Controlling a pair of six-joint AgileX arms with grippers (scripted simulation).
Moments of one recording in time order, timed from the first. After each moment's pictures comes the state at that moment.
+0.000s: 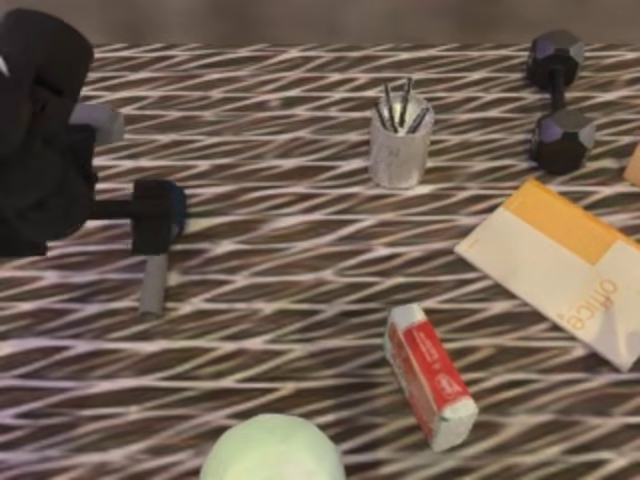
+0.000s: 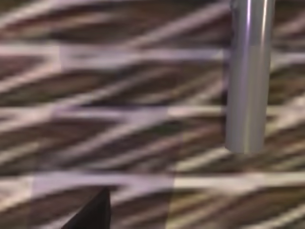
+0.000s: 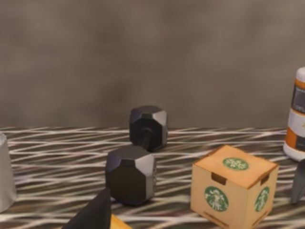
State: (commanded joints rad) left arm -0.25 1.59 1.11 -0.82 -0.03 -0.22; right arm 0.00 0.00 0.00 0.00 0.00 0.00
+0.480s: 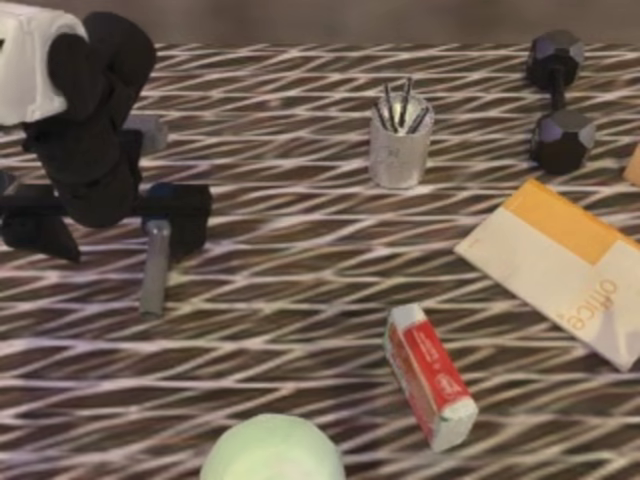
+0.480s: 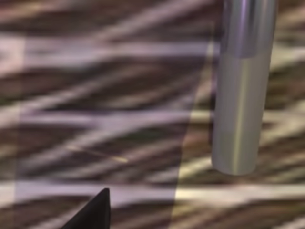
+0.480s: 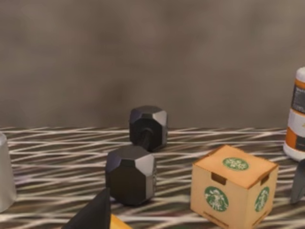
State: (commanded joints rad) left arm -0.30 1.85 1.32 -0.94 -0.03 -0.26; right arm 0.00 0.00 0.00 0.00 0.00 0.00
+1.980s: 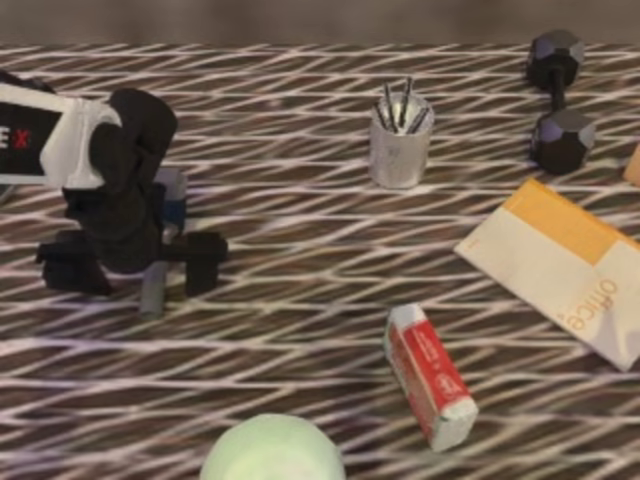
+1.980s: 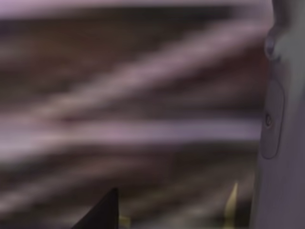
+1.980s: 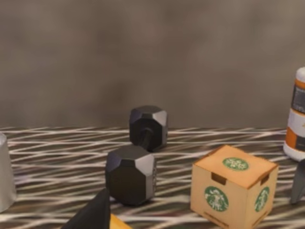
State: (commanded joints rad) left arm -0.29 2.05 1.16 -0.59 -0.03 -0.25; right arm 0.00 0.00 0.00 0.00 0.00 0.00
